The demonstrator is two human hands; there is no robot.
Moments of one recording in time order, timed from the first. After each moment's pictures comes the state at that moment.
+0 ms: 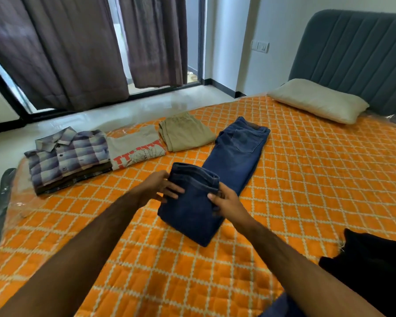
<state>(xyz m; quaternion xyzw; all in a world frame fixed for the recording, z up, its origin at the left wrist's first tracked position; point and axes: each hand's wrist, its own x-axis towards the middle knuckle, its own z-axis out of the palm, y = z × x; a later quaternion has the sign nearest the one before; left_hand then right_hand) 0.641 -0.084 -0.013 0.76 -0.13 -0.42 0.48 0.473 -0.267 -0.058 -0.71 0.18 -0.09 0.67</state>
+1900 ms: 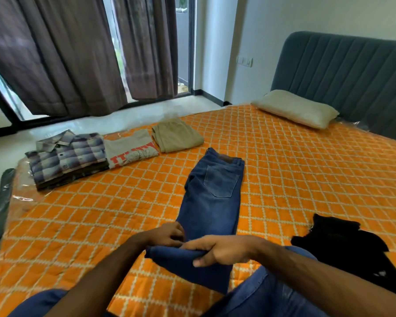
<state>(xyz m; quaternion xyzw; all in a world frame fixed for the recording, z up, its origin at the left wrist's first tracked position) 0.510 -0.046 -0.086 0.79 -0.43 -0.40 0.19 0.336 -0.204 0.013 -0.80 -0.06 0.32 0.50</state>
